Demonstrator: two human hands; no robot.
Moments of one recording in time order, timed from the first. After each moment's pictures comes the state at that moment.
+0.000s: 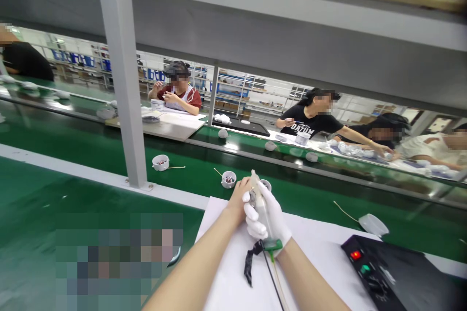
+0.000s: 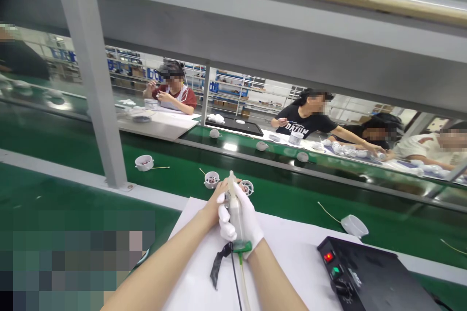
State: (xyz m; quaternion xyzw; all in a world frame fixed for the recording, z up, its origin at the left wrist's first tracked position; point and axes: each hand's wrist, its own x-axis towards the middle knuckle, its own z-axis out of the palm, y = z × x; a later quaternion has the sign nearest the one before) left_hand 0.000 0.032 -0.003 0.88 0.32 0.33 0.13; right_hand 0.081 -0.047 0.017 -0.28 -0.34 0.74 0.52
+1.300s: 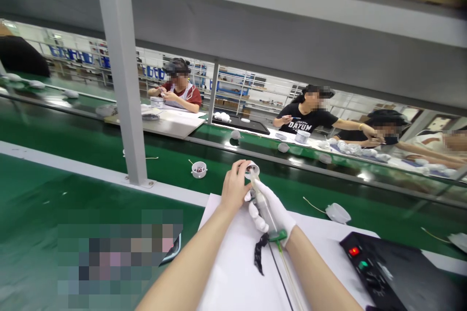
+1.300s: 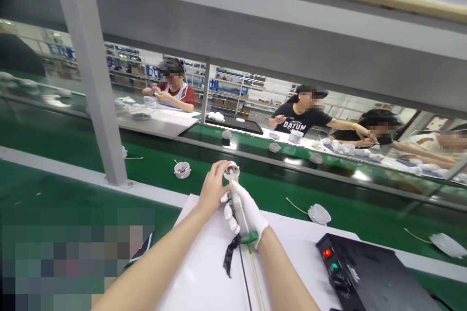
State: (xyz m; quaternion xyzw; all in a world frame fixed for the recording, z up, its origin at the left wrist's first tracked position) left_hand -0.011 0.037 0.007 0.78 0.38 0.49 0.11; right_hand 0.102 -0.044 0.019 -0.46 -0.35 0.68 0.45
